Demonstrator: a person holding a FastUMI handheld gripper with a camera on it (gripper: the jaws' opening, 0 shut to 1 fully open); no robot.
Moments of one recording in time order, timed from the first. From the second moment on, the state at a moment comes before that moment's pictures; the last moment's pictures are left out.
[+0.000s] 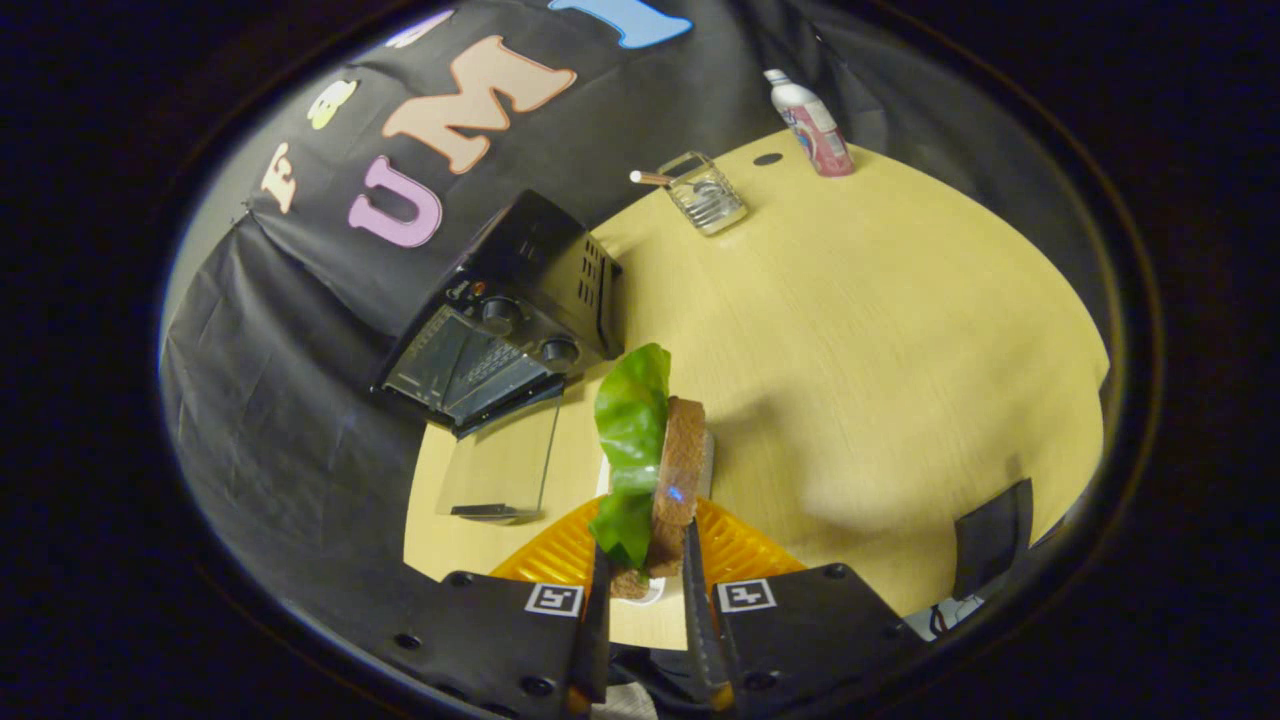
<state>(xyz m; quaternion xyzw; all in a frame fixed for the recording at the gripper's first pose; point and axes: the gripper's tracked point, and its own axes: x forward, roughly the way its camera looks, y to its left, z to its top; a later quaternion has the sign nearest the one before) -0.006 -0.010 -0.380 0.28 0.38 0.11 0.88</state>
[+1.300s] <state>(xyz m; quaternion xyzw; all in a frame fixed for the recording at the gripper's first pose) 0.030 0.230 -0.307 0.42 0.25 0.27 0.83</state>
